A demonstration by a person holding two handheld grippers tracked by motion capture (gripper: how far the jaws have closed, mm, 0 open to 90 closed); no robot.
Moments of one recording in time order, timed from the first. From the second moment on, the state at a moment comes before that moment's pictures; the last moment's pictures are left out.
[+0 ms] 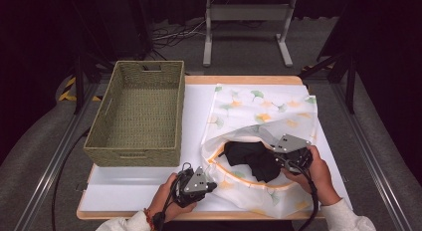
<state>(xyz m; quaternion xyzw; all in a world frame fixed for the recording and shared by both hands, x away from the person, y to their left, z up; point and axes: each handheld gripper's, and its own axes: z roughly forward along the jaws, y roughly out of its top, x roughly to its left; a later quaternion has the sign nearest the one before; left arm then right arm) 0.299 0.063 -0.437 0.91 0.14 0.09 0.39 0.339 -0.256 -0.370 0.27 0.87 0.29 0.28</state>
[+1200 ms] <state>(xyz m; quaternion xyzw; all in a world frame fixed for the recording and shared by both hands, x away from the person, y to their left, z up) 0.352 -0.039 -0.423 0.89 0.11 0.14 0.42 0.324 -0.248 -0.343 0.24 0.86 0.38 0.25</state>
